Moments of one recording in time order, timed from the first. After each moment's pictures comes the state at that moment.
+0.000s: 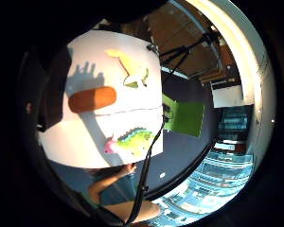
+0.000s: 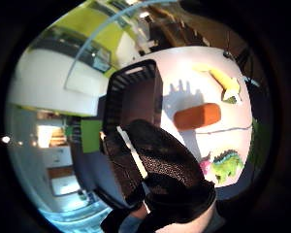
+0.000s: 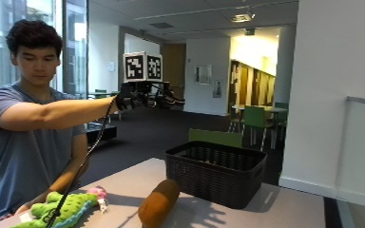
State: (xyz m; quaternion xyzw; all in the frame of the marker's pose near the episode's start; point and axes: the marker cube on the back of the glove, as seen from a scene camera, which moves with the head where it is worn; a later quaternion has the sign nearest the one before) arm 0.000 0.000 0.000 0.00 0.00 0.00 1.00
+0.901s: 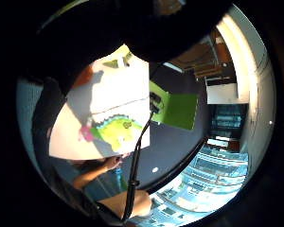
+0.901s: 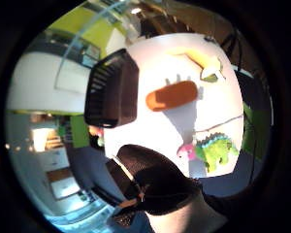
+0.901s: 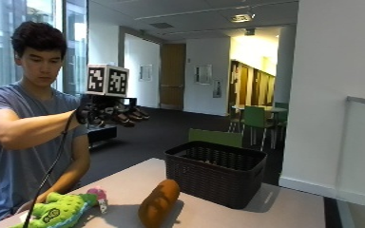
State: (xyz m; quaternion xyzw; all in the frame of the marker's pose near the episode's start) arm 0.091 0.070 0.037 -0.04 0.04 0.02 1.00
